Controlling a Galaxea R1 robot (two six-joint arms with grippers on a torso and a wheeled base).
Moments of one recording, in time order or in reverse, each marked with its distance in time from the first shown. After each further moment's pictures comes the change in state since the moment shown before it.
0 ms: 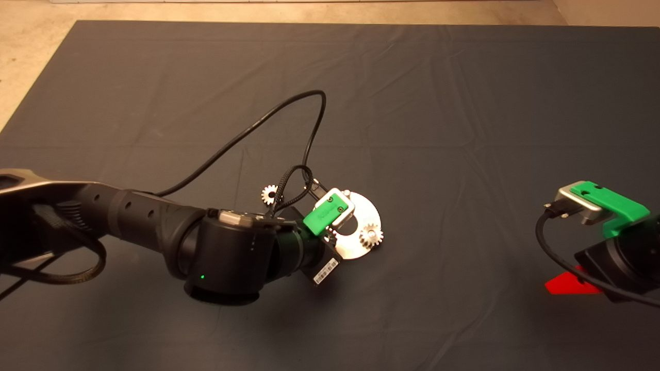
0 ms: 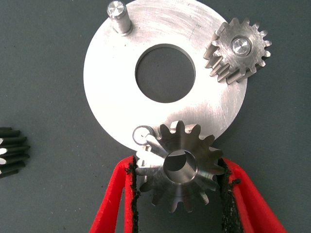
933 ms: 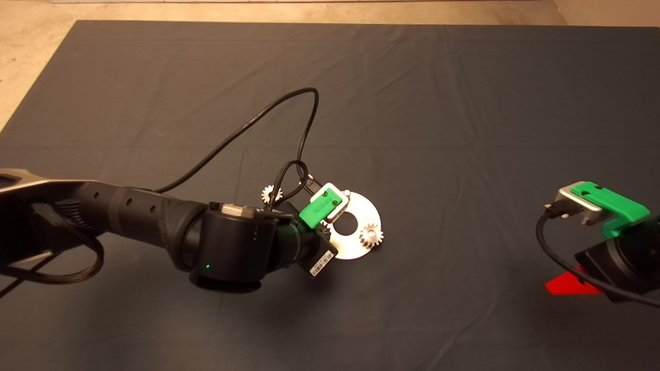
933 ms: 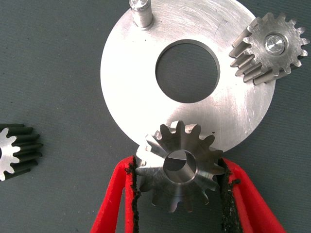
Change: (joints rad) left arm 0.000 -0.006 -0.040 -0.001 0.000 0.006; right arm 0.000 0.000 0.000 0.002 0.000 0.000
